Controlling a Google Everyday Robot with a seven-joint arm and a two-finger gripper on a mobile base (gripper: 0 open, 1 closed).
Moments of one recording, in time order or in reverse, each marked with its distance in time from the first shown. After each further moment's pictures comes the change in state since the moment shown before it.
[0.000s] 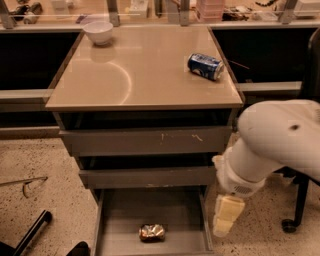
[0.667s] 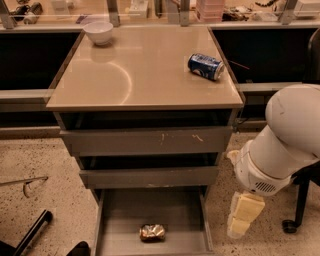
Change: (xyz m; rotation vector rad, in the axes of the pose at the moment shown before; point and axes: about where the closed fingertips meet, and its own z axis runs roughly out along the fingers) arm 0.010 0.009 -0.042 0.010 -0.012 0.046
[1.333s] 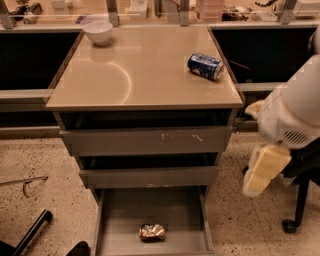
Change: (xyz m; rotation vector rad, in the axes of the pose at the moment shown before) arm -0.010 -0.048 -0.108 0.135 -0.028 0.015
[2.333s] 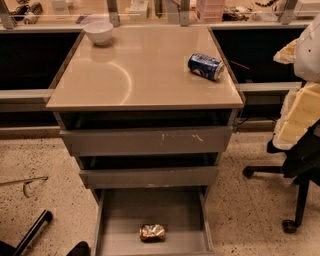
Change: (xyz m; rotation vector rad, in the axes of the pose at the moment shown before) arm -0.004 -0.046 -0.097 0.100 0.036 -0.002
